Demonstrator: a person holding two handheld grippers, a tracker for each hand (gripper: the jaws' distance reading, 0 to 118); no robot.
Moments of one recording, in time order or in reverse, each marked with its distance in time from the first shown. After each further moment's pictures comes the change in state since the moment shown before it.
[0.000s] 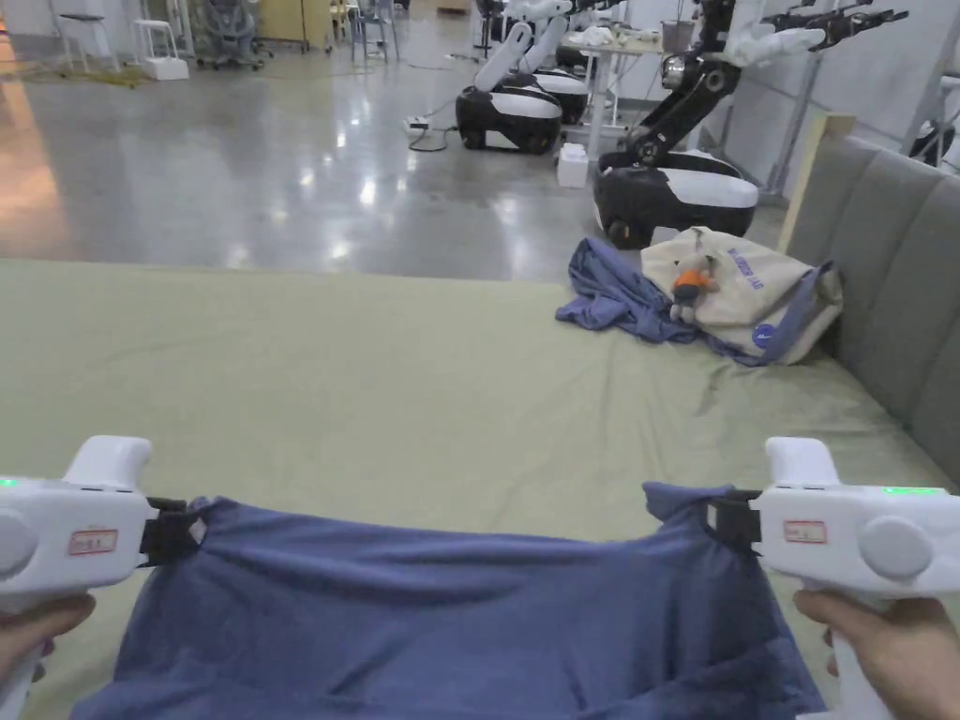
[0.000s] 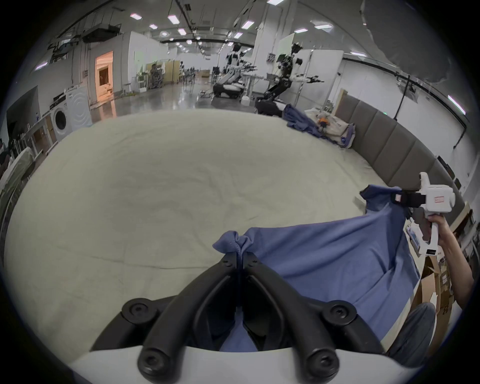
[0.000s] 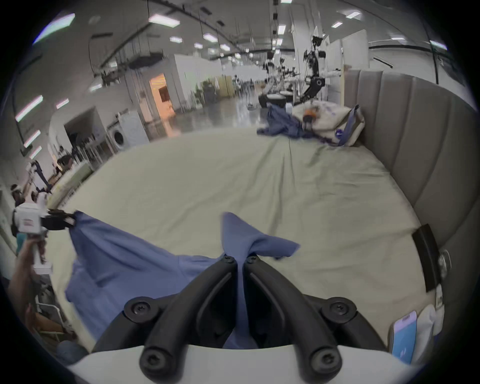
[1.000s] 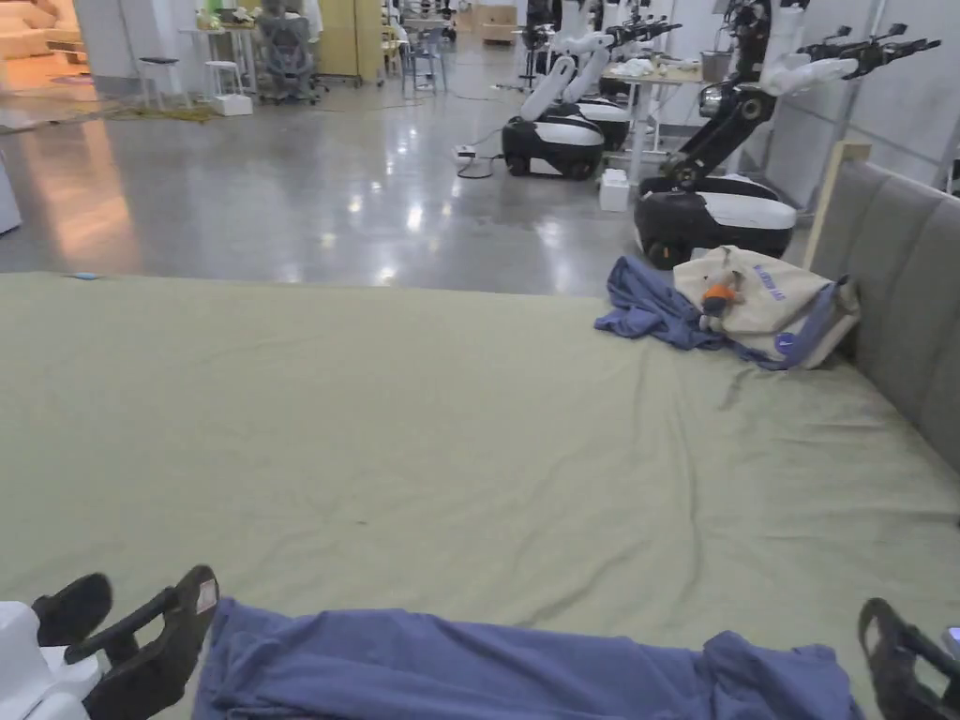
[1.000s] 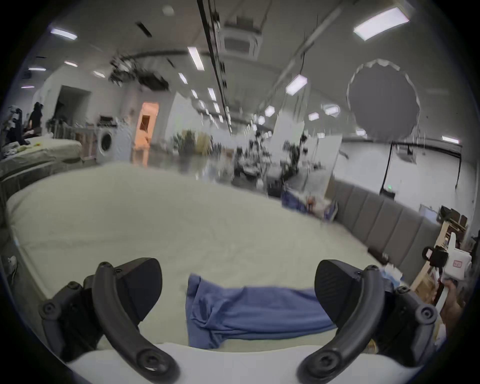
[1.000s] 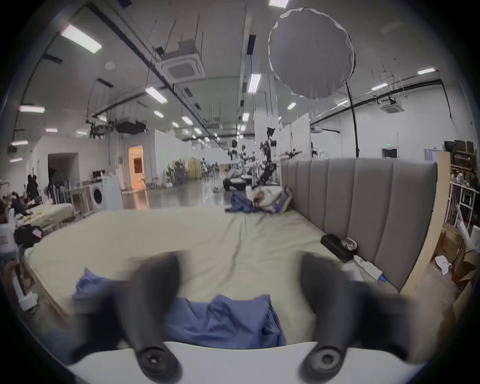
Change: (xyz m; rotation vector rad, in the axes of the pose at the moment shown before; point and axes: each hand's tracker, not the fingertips) left arm 0.106 -0.225 0.231 0.642 0.190 0.168; right arm -0.101 -0.181 0.266 0.564 -0.270 0.020
